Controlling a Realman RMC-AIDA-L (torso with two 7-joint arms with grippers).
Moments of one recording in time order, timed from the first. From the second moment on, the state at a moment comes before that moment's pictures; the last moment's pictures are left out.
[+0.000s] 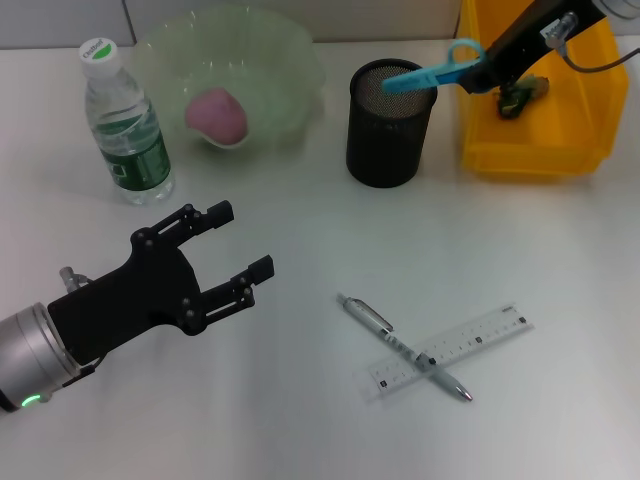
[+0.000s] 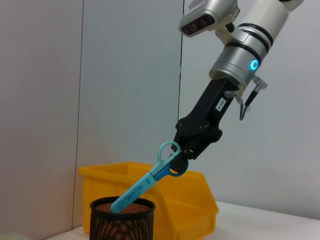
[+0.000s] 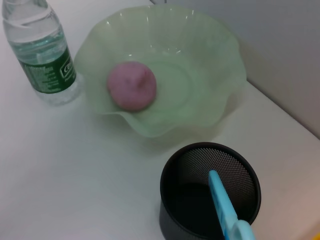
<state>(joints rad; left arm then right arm) -0.41 -2.07 0.35 0.15 1.98 1.63 -0.62 0.99 2.05 -0.92 -1.08 -2.73 -1.54 2.25</state>
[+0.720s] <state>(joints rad) -0.41 -2.07 0.35 0.15 1.98 1.64 -0.63 1.00 2.06 -0.96 -1.07 -2.73 -1.53 2.25</state>
